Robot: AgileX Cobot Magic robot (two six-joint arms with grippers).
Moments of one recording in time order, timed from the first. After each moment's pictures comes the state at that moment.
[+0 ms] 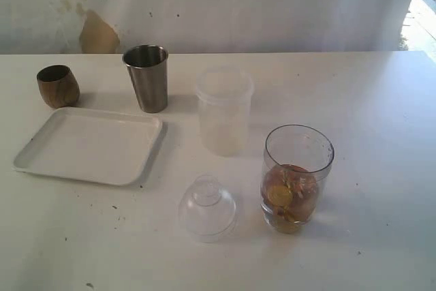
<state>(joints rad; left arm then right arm) -0.02 0.00 0.00 -0.03 0.22 -0.06 0.01 0.00 0.00 0.04 0.36 -0.08</state>
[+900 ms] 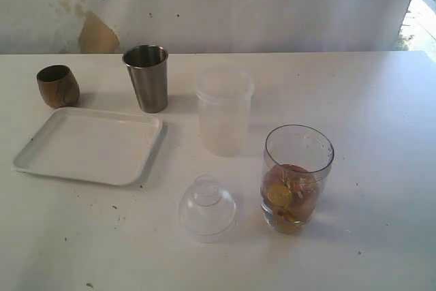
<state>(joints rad) -0.02 0.00 0.00 -0.03 0.21 -0.06 0.01 0.00 0.00 -0.02 0.36 -0.10</state>
